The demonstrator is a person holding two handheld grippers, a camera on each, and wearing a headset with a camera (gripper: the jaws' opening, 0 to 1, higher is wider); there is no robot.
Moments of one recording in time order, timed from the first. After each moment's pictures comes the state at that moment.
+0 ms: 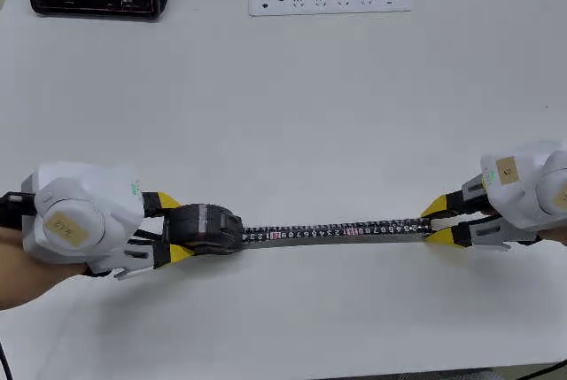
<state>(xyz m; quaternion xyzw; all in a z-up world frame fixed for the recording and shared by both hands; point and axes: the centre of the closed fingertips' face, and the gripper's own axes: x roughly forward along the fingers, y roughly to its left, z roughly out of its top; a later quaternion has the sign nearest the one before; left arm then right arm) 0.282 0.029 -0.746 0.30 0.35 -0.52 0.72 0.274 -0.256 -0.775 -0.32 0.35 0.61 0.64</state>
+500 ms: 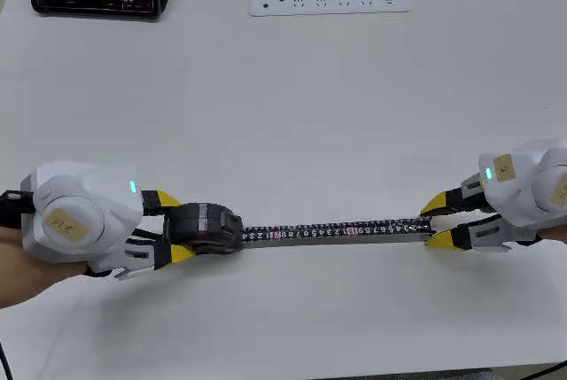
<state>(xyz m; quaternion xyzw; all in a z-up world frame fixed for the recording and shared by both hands) 0.281 0.027 -0.744 0.27 0.35 -0.52 0.73 0.273 -0.254 -0.770 -0.31 0.37 0.60 0.64</state>
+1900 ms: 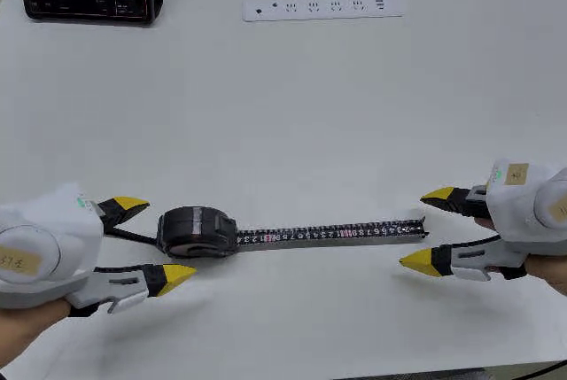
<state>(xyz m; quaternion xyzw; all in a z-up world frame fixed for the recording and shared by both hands) 0.277 0.041 -0.724 0.15 0.34 -0.39 0.84 0.272 -0.240 -0.755 -0.17 0.38 0.47 0.78</state>
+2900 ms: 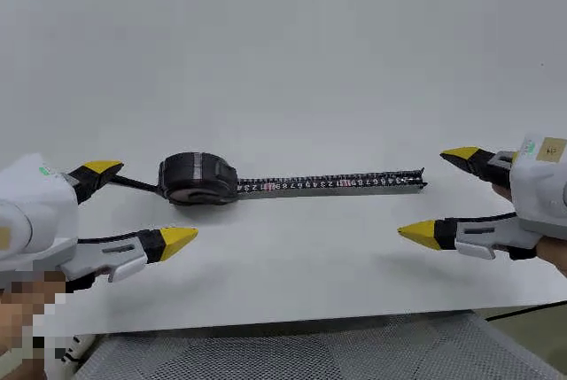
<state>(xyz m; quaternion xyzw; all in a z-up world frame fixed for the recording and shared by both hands) 0.254 0.052 -0.719 0.09 0.33 -0.34 0.88 0.249 -0.243 -0.734 -0.16 0.35 0.43 0.81</state>
